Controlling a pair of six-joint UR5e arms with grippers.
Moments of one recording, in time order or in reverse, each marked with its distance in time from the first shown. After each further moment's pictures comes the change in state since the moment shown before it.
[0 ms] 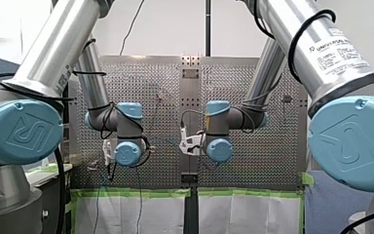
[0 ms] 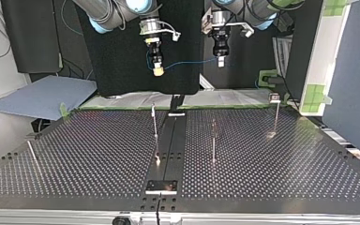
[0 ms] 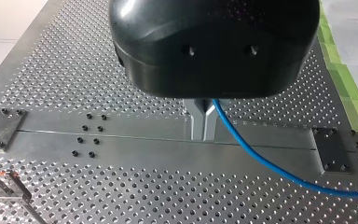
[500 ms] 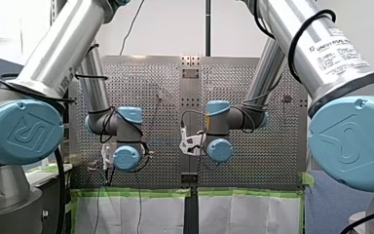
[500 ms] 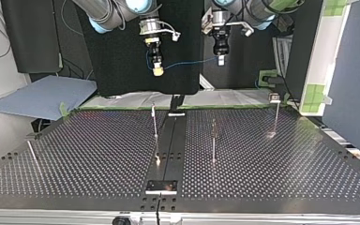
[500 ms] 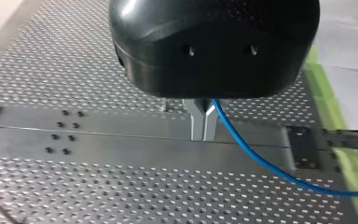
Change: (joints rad) left arm 0.004 -0.056 0.000 0.000 0.001 -0.001; right arm -0.001 -0.001 0.001 0.002 0.000 0.000
